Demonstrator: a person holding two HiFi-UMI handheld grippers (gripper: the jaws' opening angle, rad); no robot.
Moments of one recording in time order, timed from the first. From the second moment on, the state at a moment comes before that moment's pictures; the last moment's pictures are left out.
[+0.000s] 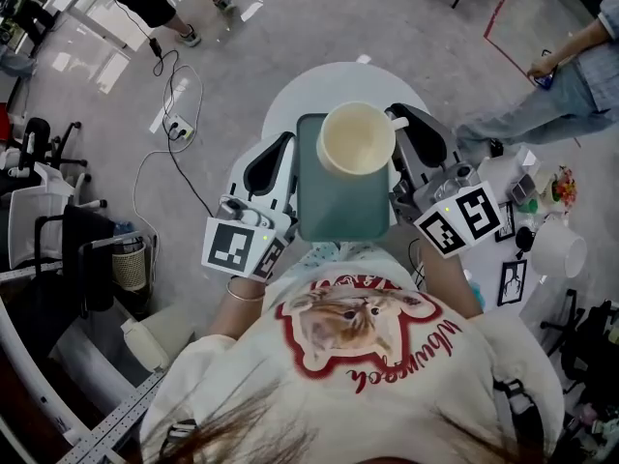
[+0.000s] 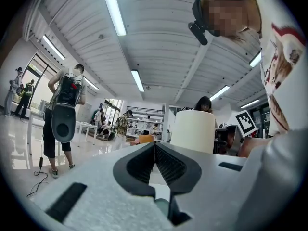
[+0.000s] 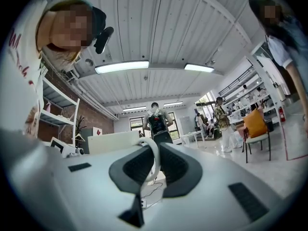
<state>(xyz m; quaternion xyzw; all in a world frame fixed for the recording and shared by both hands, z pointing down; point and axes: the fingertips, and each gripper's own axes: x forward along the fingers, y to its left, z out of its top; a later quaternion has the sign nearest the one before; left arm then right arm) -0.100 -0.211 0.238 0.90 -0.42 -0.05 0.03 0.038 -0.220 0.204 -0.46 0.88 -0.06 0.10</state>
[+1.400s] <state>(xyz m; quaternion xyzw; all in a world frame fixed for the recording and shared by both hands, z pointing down) -0.100 -0.227 0.288 0.87 -0.49 -0.04 0.07 0.048 -0.258 0.250 -0.43 0.89 -0.09 0.09</state>
